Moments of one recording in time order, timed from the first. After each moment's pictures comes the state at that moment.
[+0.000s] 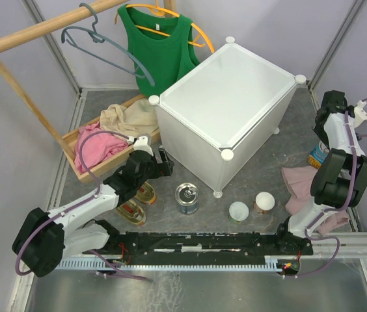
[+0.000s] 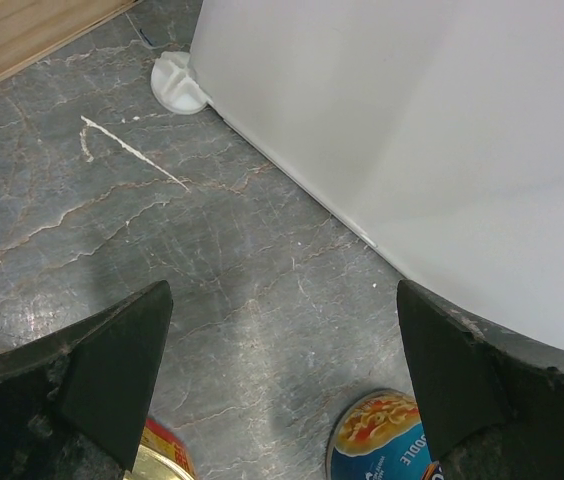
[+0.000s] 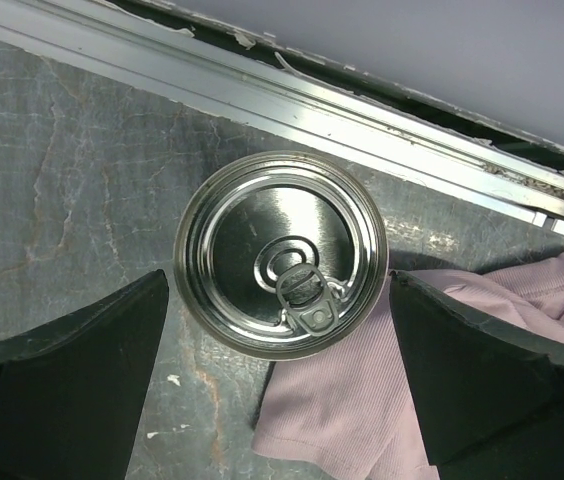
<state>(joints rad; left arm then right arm) -0.64 1.09 0.51 0.04 -0.24 -0.58 -0.35 1.73 1.42 -0.81 0.61 0.75</state>
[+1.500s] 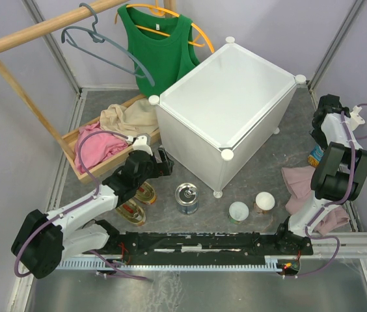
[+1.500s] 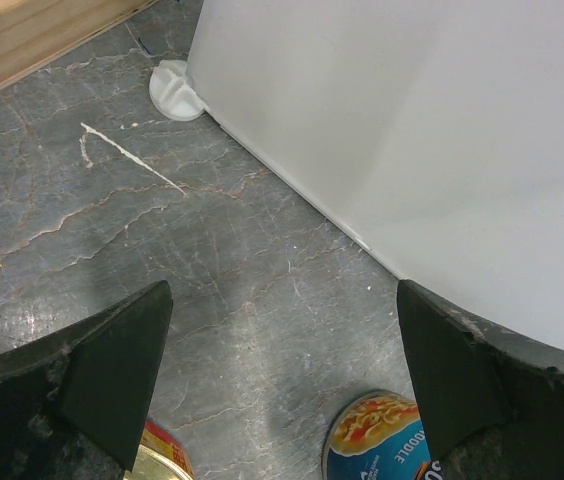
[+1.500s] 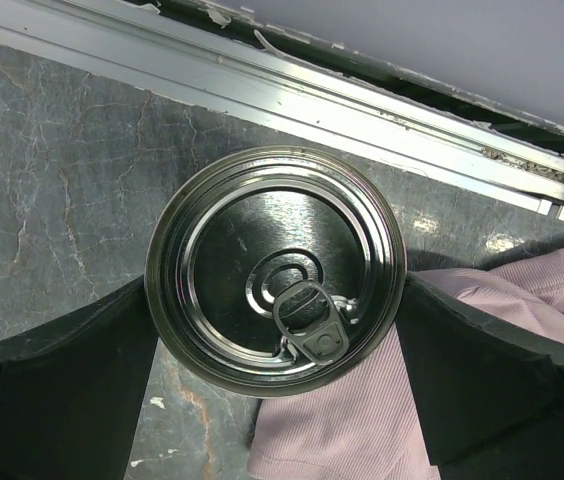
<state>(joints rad) -0.63 1.07 0.51 0.04 -0.23 -0.58 -0.35 1.80 1.41 -0.82 0.64 0.80</state>
